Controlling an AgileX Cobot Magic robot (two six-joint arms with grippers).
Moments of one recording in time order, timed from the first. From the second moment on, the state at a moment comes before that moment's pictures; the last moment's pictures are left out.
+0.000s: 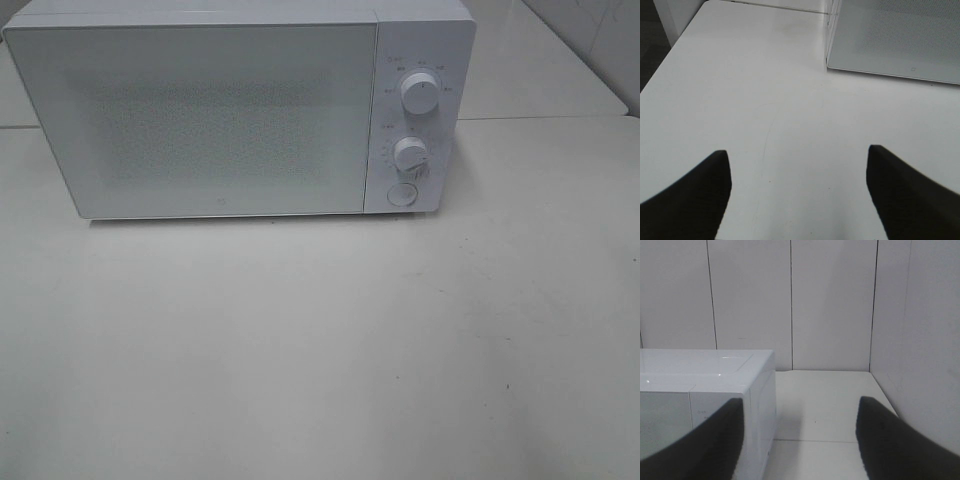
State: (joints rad) left arm 0.16 0.00 -0.51 -0.10 1.08 0.04; right arm 0.07 0.27 -0.35 -0.03 -0.01 0.02
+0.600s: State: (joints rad) left arm 0.16 0.00 -0.51 -0.10 1.08 0.04; right arm 0.26 0.81 -0.32 -0.03 -0.47 0.02
